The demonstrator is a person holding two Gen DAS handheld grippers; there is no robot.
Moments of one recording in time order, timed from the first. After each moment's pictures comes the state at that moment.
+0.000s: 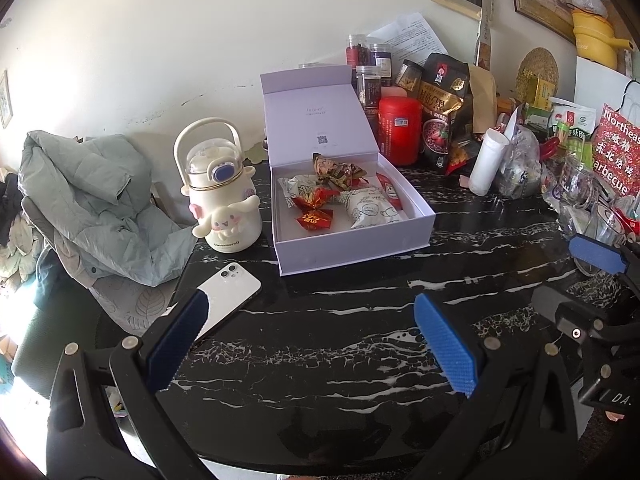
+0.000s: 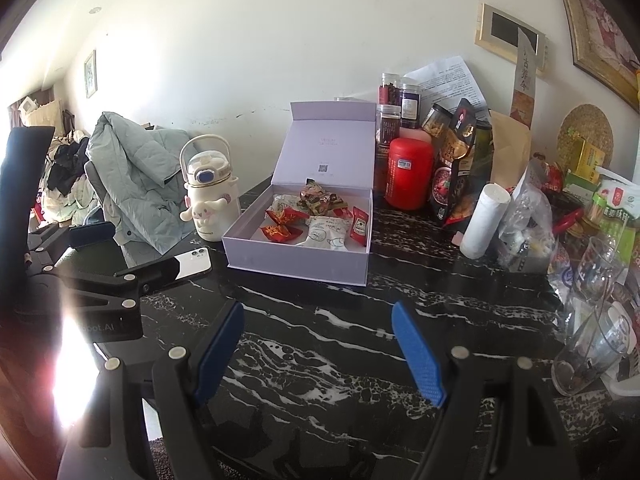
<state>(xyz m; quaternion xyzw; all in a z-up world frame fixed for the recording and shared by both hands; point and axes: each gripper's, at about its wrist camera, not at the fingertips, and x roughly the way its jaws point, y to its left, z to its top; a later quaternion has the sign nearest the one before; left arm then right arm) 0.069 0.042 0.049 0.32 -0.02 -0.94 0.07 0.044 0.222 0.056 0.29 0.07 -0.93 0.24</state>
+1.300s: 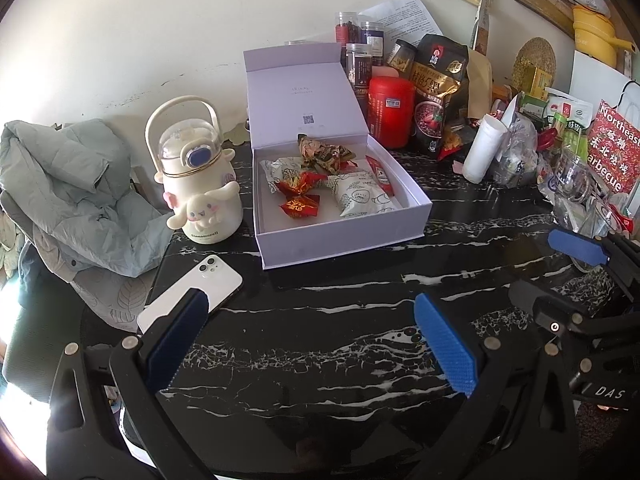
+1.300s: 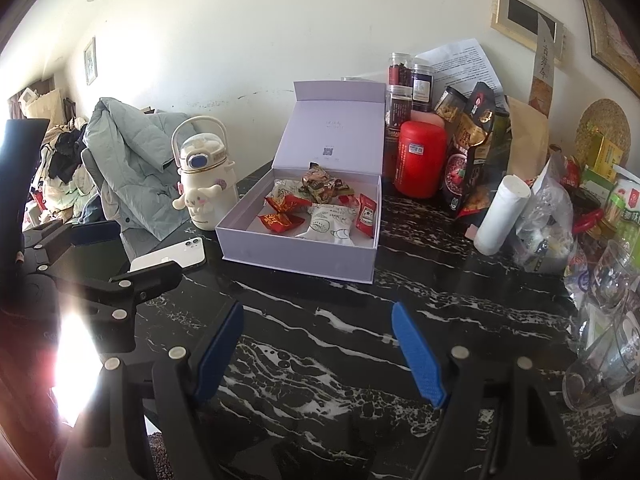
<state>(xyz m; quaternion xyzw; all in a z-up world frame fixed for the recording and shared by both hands) 0.038 0.036 0.035 0.36 -0.01 -0.93 0.04 0.006 0.206 0.044 0.32 0.08 -0.91 0.25</state>
